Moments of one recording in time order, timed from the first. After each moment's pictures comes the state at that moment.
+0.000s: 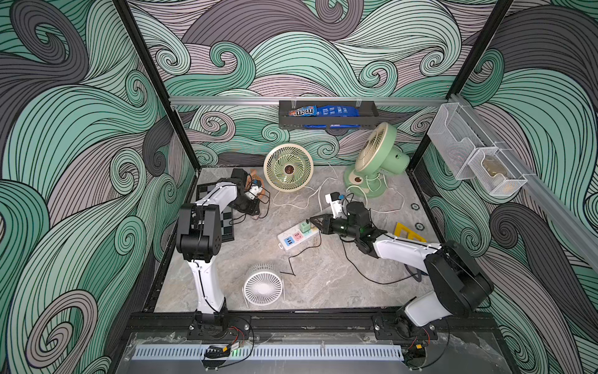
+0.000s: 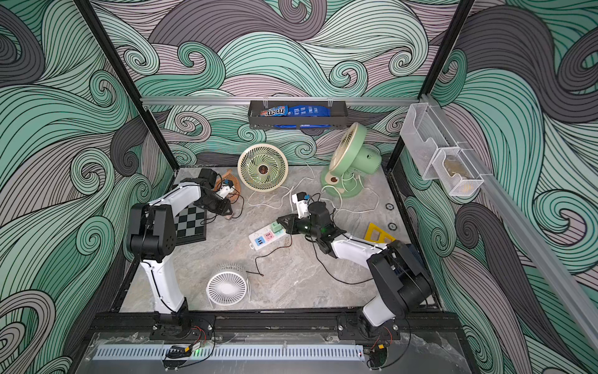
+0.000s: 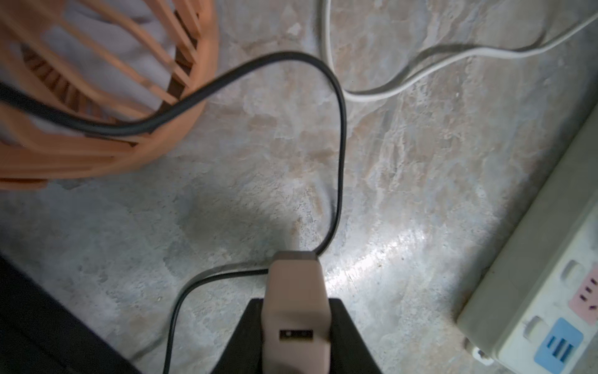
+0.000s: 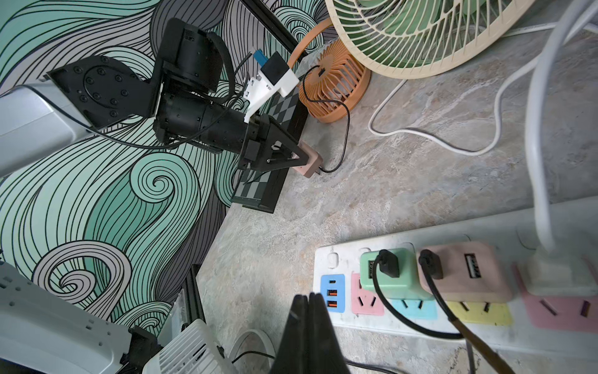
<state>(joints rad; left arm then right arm) -0.06 2.01 1.51 -0.81 0.24 0.30 0.55 1.54 0.72 0.49 -0.46 0.67</state>
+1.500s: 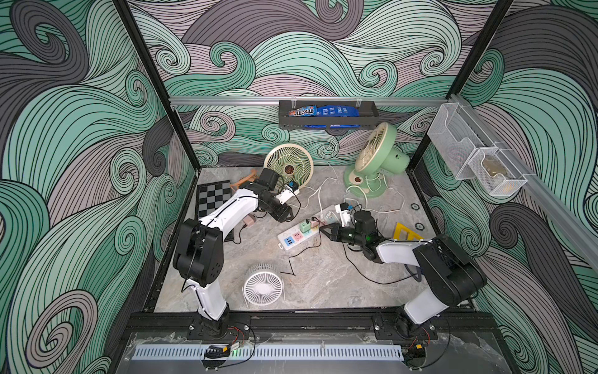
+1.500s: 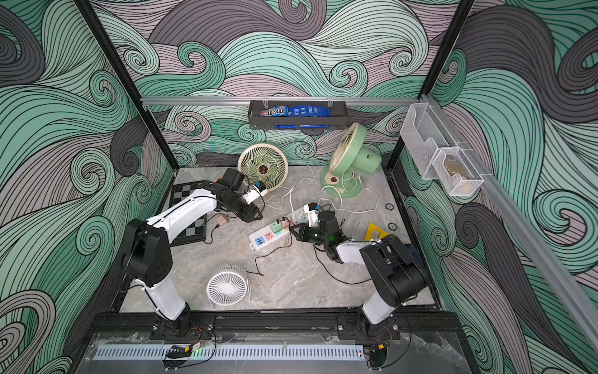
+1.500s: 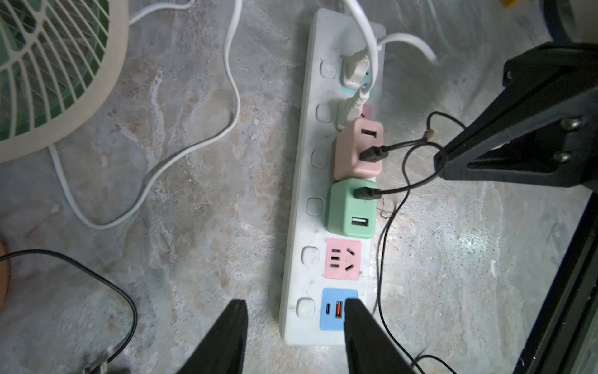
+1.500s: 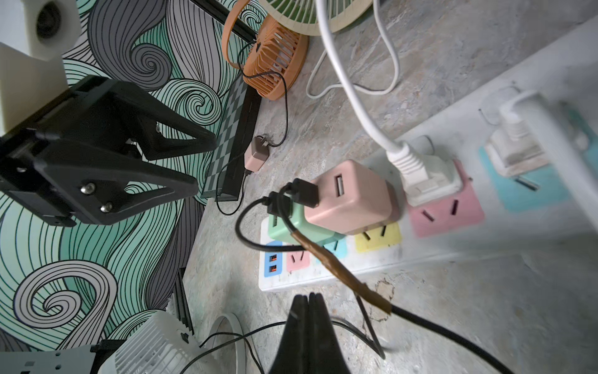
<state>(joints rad) -0.40 1.80 1.43 -0.78 0.35 0.39 0.44 1.63 0.56 0.63 -0.52 0.73</state>
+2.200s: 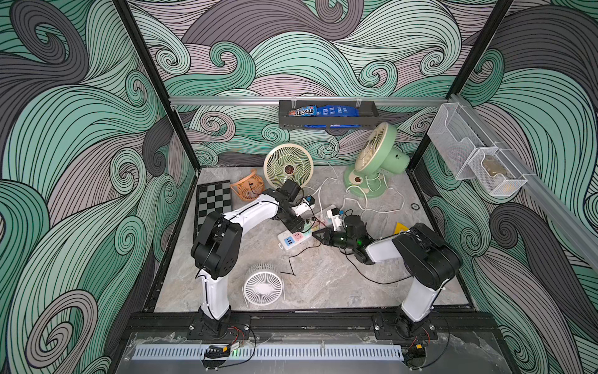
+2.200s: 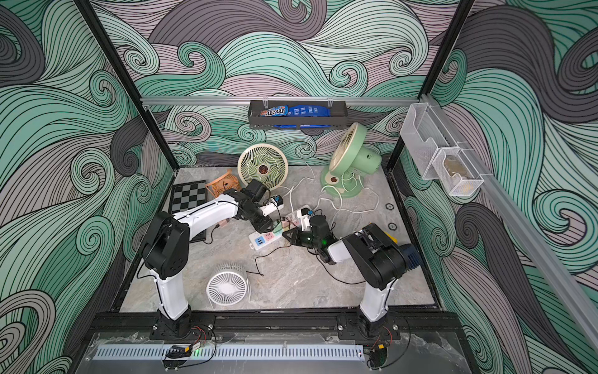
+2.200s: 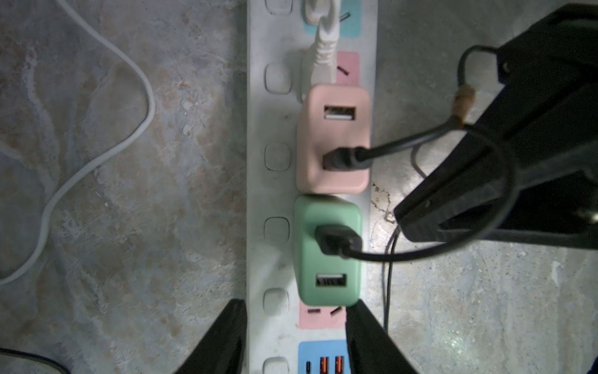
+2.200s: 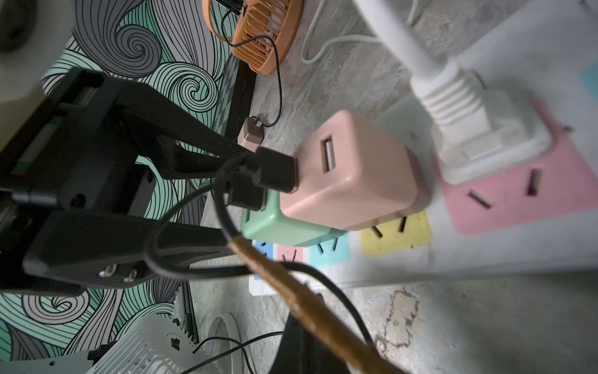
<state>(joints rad) -0.55 1.91 1.44 -0.75 0.22 0.38 0.52 1.80 0.58 0.79 -0.50 0.82</state>
